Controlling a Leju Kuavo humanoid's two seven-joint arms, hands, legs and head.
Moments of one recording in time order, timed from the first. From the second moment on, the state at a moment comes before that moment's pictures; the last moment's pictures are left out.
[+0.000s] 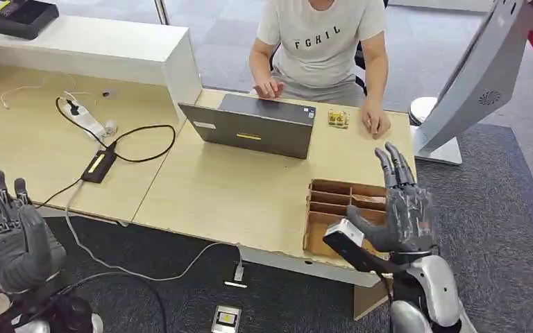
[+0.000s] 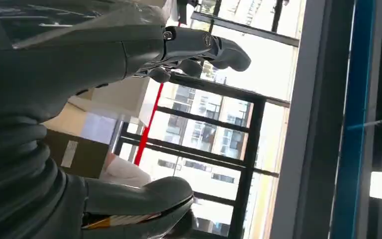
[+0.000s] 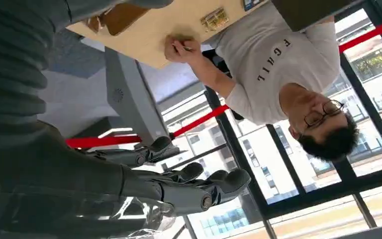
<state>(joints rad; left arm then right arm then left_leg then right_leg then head) 0.28 -0.12 -0.08 -2.16 0.50 0.33 -0.70 -0.34 -0.20 0.59 -1.52 1.07 -0.35 0.09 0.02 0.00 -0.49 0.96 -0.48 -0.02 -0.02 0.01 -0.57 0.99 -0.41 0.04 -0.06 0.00</state>
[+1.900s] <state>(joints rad) 0.36 -0.21 -0.02 -2.26 0.44 0.26 -0.70 -0.53 -0.12 0.67 -0.94 1.07 -0.44 0.10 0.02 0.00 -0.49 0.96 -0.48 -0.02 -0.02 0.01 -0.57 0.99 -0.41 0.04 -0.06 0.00</state>
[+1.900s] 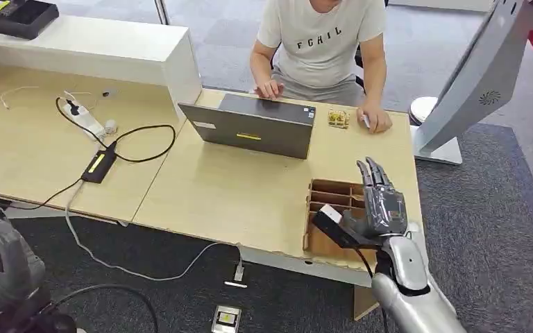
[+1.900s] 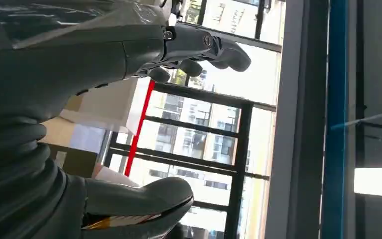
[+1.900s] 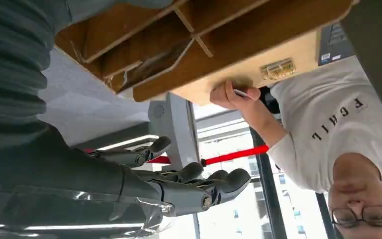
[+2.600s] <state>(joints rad) 0.32 -0.19 -0.02 -2.21 0.49 0.24 -0.70 -0.44 -0.19 0.62 -1.07 1.11 -0.43 0.18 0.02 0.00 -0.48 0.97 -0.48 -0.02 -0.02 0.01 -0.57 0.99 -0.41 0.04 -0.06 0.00</state>
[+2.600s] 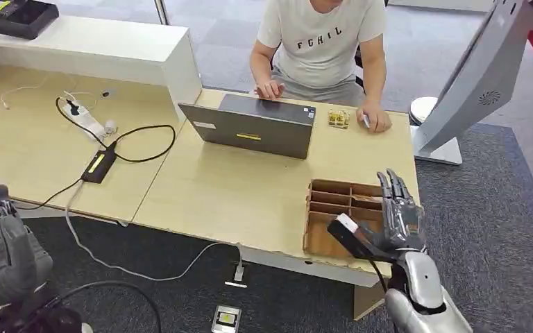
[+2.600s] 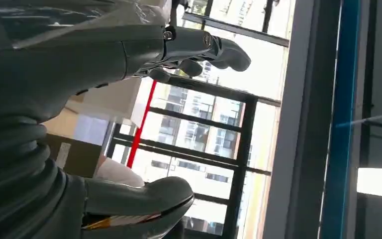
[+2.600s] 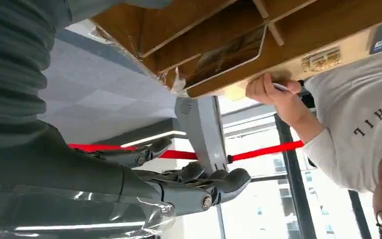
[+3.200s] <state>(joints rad) 0.30 -0.16 -0.04 -2.18 0.49 0.27 -0.70 -0.41 -0.19 0.60 -1.13 1.11 -0.39 0.14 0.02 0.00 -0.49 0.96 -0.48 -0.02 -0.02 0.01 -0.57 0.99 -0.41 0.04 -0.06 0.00</state>
